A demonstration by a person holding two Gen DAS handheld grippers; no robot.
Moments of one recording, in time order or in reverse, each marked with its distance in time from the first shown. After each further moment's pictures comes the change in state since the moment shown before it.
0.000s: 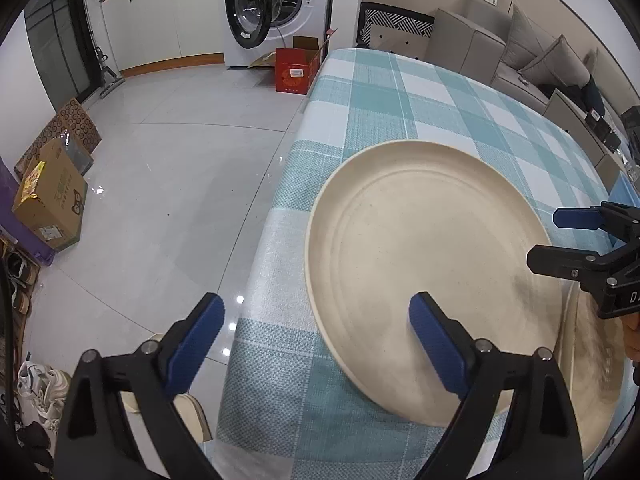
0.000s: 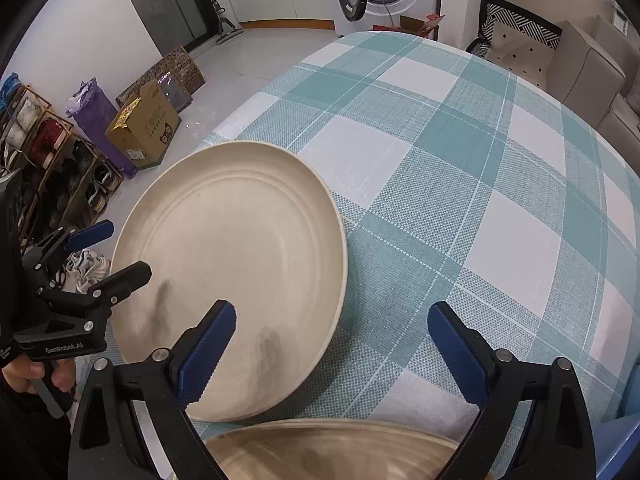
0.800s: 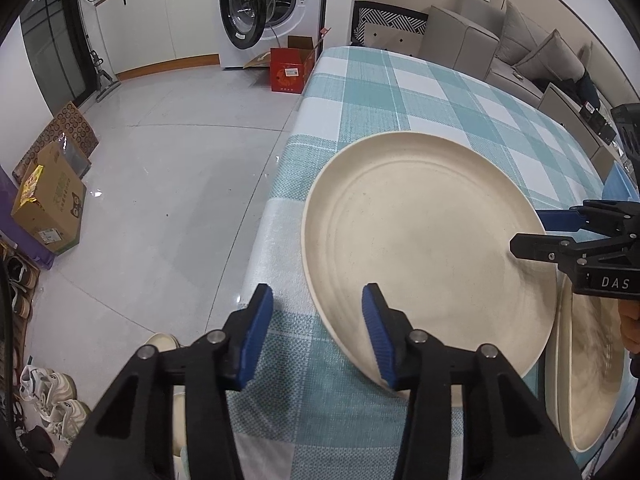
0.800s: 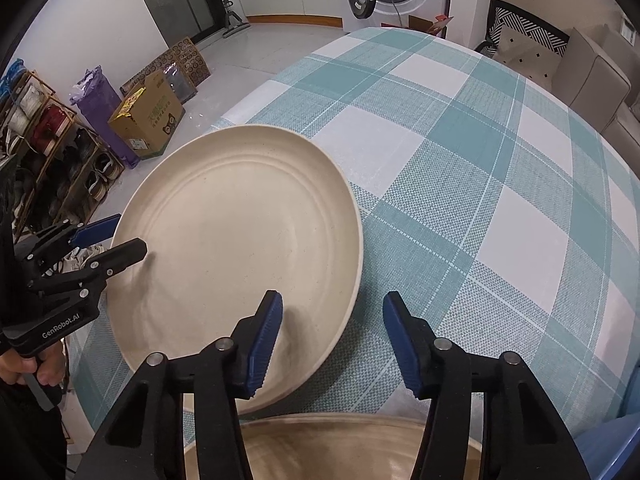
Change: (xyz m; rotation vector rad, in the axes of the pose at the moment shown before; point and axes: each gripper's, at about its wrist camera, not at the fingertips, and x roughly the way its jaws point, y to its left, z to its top) left arm -0.008 0.000 -0.008 0.022 0.000 -0.014; right arm 0.003 0.010 -0.009 -0.034 0.007 -0.002
